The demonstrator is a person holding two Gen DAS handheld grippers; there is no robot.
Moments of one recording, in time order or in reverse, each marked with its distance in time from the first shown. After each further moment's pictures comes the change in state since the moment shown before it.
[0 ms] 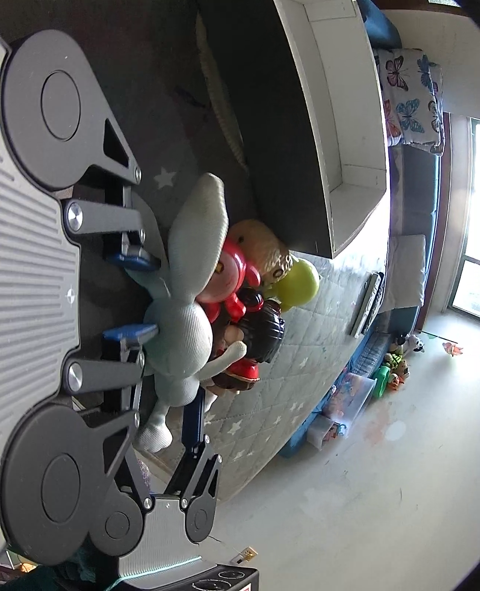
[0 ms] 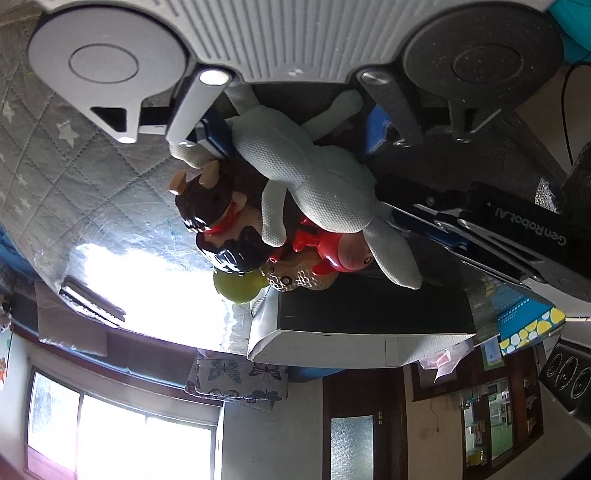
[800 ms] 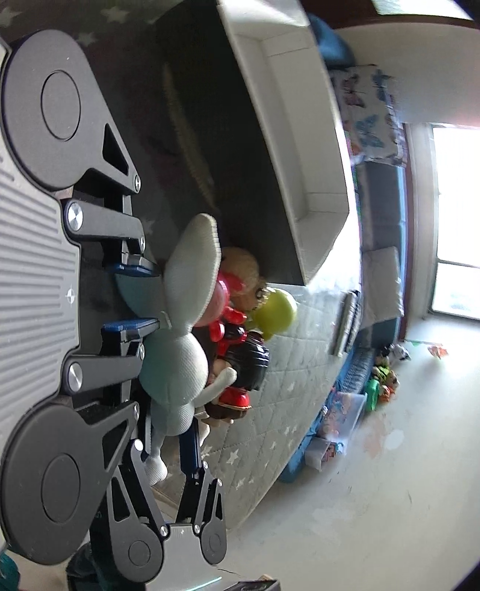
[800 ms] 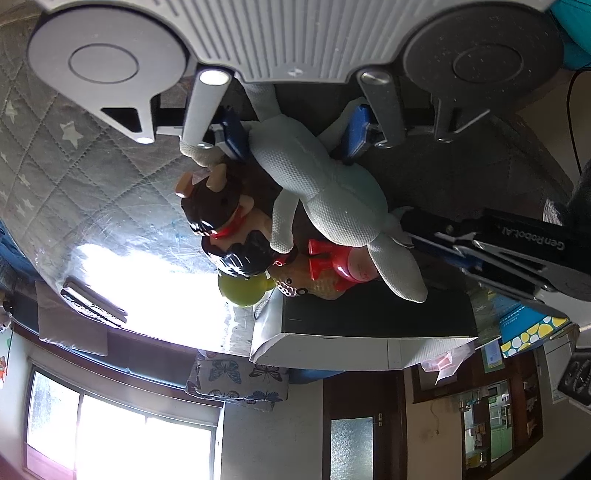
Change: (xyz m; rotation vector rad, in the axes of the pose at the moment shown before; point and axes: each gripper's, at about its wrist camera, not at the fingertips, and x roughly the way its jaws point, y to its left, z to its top) left arm -0.015 -0.001 -0.004 0.121 -0.089 0.138; right arm 0.000 -0.004 -0.002 -0.006 0.004 0.004
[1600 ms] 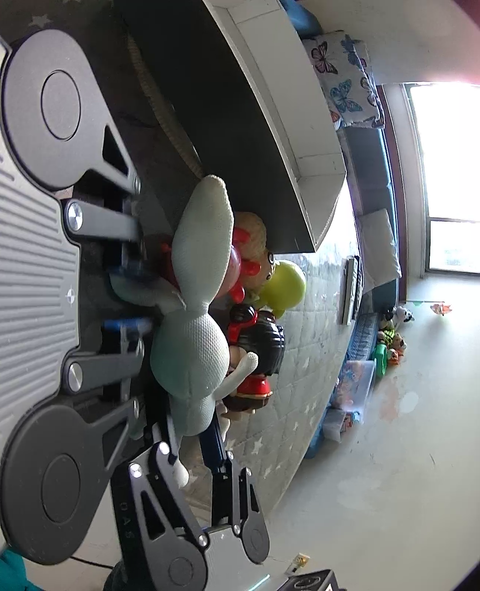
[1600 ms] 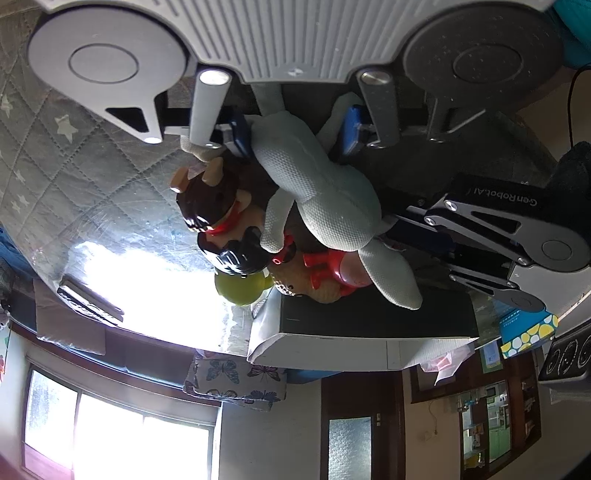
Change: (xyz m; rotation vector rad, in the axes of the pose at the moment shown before) left arm 0.028 -0.003 -0.010 0.119 -0.002 -0.064; right arm 0.004 -0.003 0.001 0.009 -0.009 0.004
